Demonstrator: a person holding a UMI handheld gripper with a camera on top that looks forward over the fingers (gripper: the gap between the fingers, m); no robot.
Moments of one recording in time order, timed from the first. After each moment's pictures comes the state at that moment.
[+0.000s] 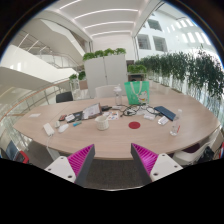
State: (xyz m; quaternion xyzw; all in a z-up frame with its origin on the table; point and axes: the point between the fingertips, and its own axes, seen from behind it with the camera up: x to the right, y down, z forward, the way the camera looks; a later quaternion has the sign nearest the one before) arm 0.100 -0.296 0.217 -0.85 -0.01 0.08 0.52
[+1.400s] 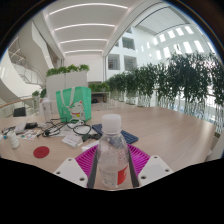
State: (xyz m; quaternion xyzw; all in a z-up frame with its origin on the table) arm 0.491 0.007 0.076 -0.77 0.11 -0.07 0.62
